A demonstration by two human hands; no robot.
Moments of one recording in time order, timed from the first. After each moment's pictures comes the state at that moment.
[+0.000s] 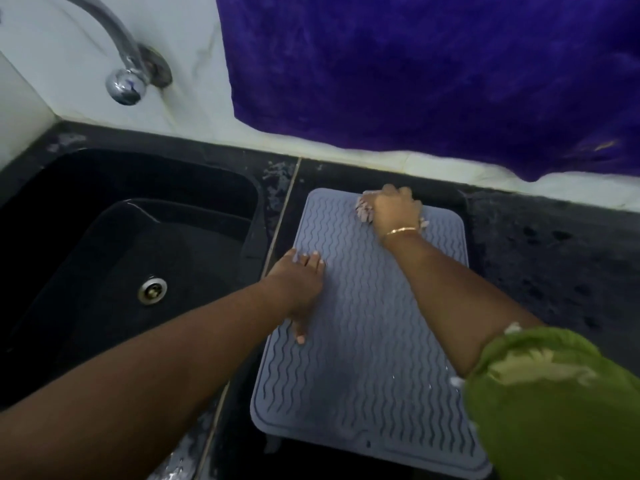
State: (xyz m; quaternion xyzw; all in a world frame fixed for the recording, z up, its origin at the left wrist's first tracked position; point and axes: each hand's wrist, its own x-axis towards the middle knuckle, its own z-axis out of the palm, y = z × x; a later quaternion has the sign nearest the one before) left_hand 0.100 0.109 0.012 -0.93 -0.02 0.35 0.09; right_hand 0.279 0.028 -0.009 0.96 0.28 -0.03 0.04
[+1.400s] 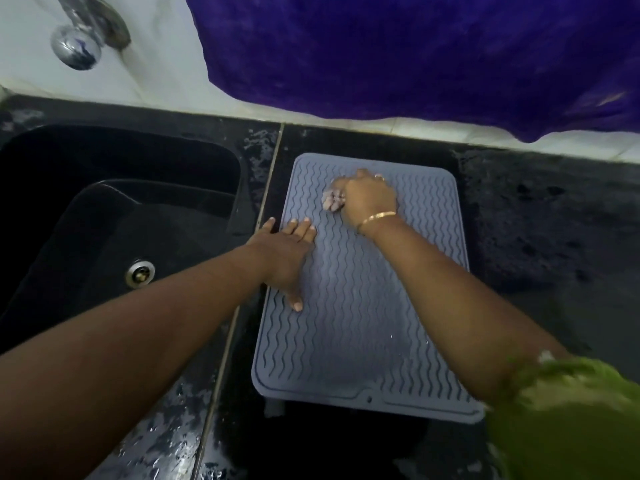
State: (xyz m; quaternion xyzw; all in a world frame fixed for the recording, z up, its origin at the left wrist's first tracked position) left_hand 0.099 0.133 0.000 -0.94 -0.03 0.35 0.00; right_hand 0.229 0.028 -0.007 0.93 0.35 -0.05 -0.03
